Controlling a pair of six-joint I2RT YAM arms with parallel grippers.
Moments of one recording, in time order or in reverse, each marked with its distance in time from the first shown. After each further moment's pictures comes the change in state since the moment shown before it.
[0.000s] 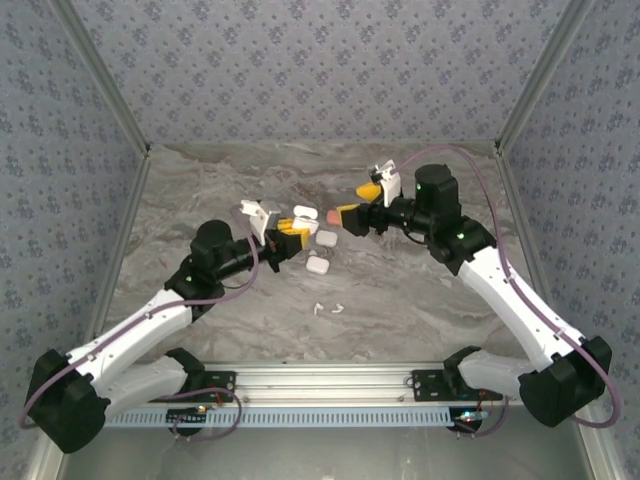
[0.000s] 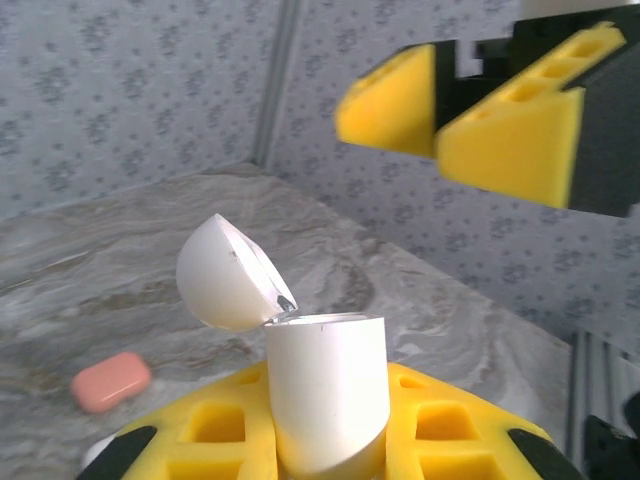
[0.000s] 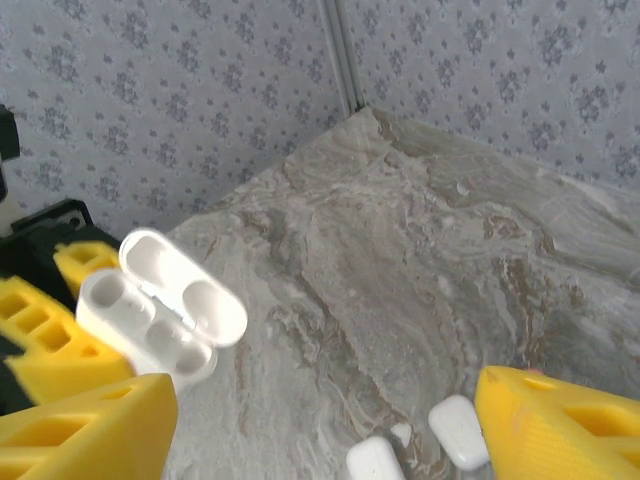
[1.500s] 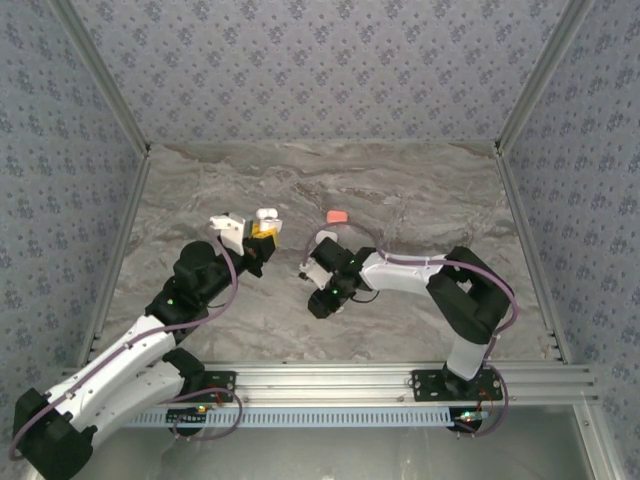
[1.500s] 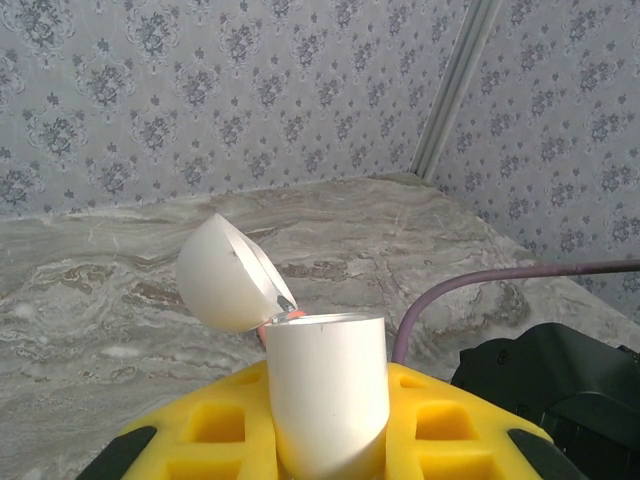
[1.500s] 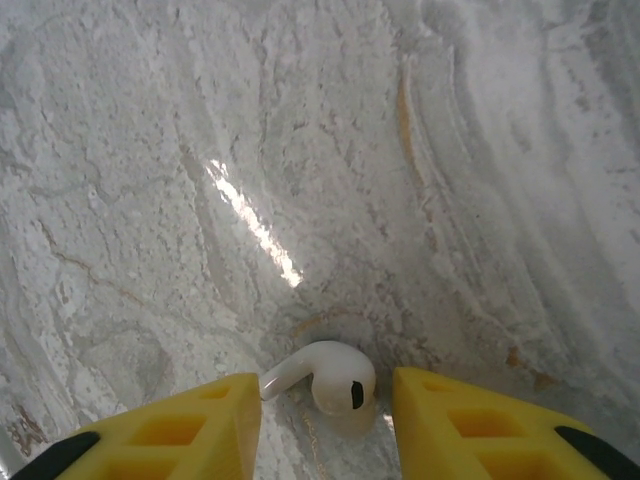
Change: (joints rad) left arm 0.010 -0.214 -0.109 -0.135 -0.335 0.017; right arm 0.405 0.595 -0.099 -0.171 0.206 -0.002
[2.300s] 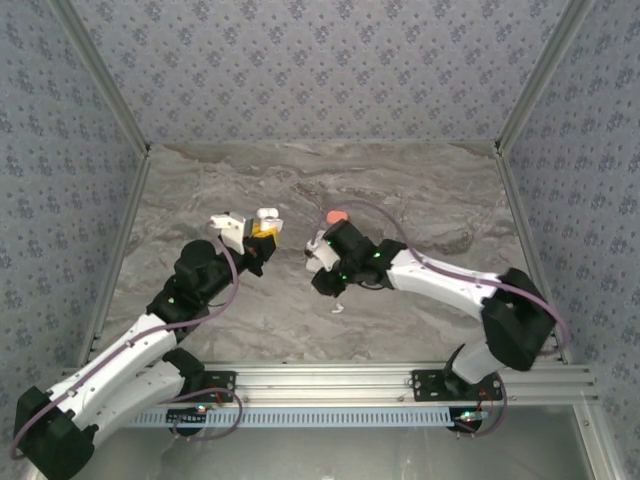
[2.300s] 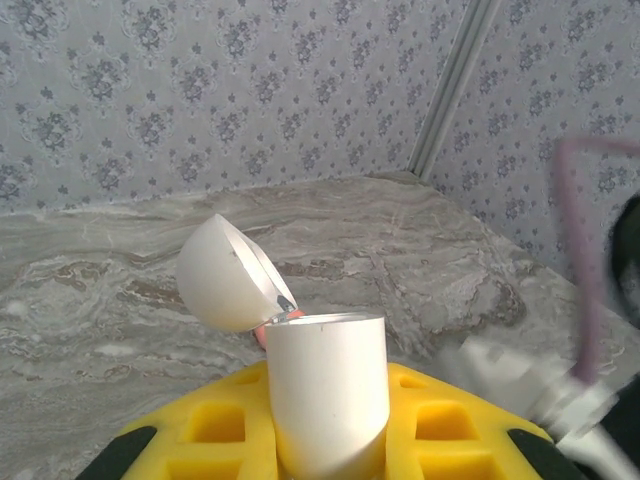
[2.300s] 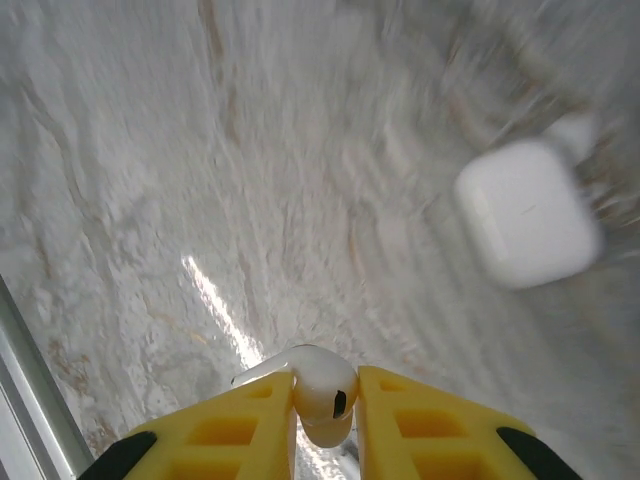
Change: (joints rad) left arm 0.010 0.022 0.000 0.018 0.025 -0.013; right arm -0.036 -0.291 0.015 -0.007 0.097 -0.024
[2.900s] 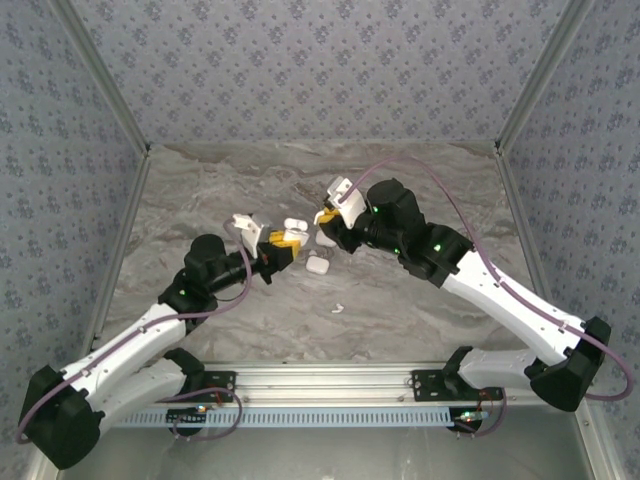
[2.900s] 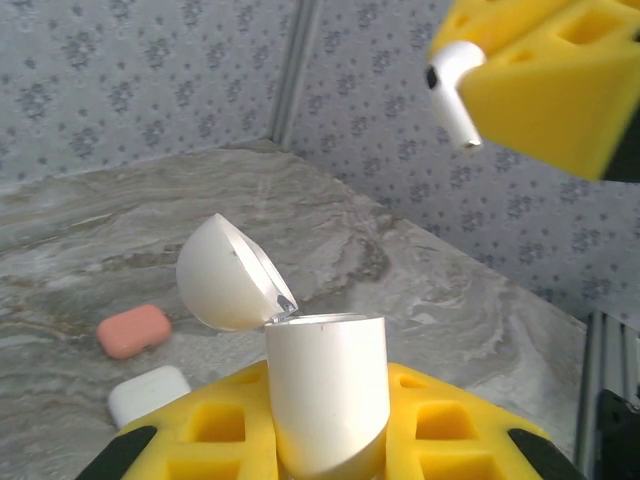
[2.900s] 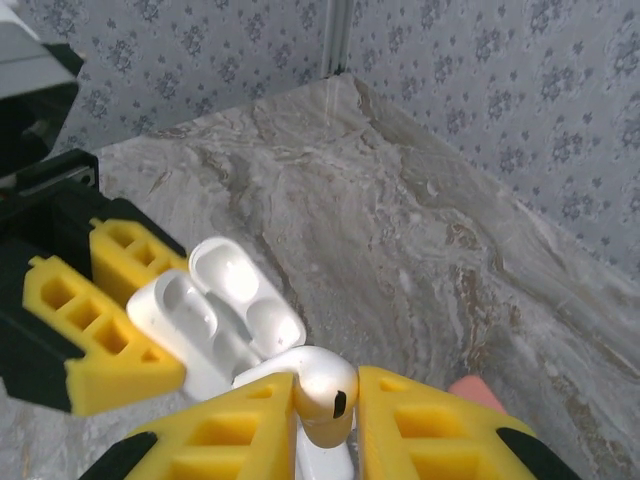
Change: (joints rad) left arm 0.000 0.106 0.000 0.119 0.346 -0.005; right arm -0.027 -0.259 0.224 0.035 0.138 -0.197
